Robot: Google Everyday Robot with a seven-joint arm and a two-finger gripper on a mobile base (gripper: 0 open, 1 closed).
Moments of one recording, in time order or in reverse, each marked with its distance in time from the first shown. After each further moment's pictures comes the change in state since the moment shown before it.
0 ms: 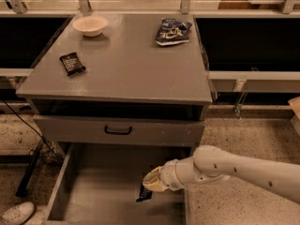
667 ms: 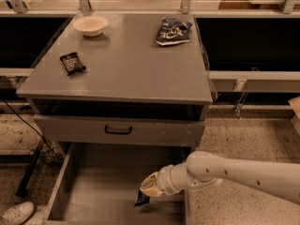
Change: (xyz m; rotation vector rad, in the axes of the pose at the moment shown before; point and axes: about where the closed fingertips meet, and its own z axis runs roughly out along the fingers) arm 0.023 0.001 0.035 -0.010 0.033 0.022
